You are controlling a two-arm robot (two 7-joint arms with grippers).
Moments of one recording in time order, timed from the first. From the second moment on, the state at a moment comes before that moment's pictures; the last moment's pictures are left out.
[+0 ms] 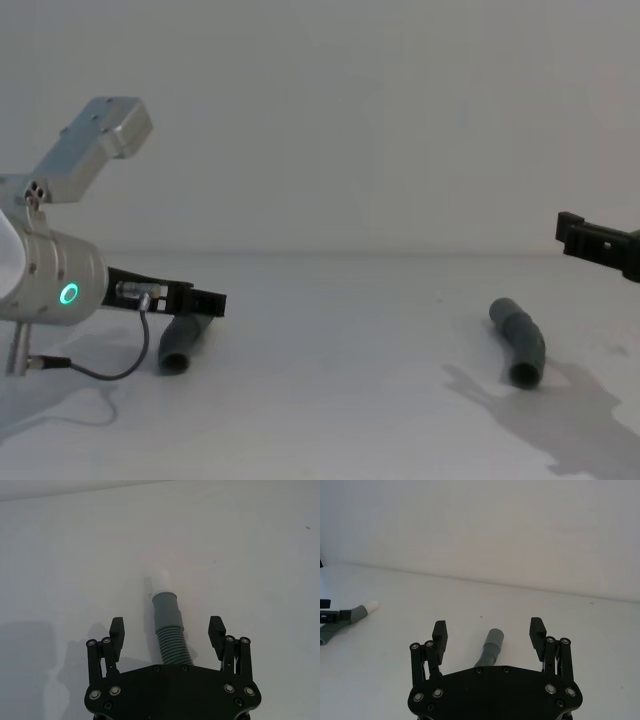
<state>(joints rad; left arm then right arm) -0.44 0.24 0.34 -1.42 -0.36 0.59 0.00 -0.01 0.34 -0.23 -1.77 0.29 0.03 0.07</state>
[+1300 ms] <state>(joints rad) -0.48 0.18 0.34 -1.32 -0.33 0.62 0.01 -0.01 0.34 -0.23 -1.77 0.29 0.03 0.07</state>
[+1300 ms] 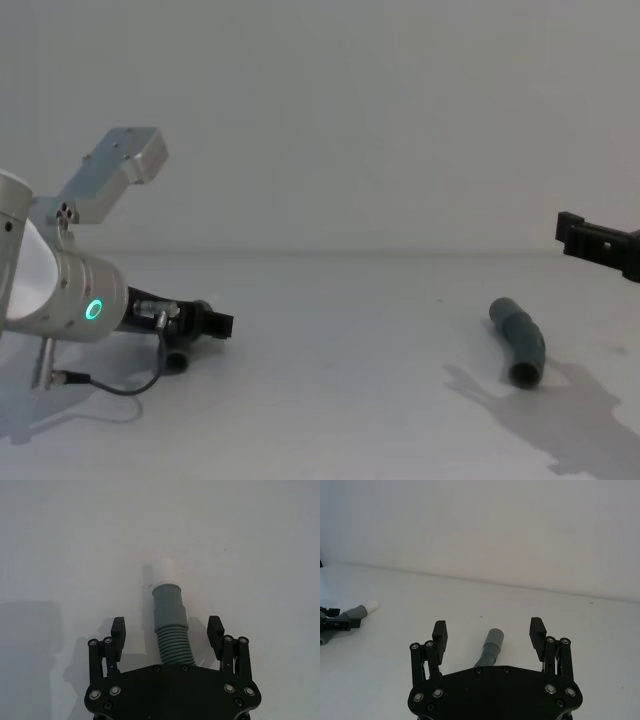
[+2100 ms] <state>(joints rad) -0.49 0.18 0.33 -1.31 -0.32 0.62 0.01 -0.01 0.34 -0.23 -1.77 0.29 0.03 0.07</state>
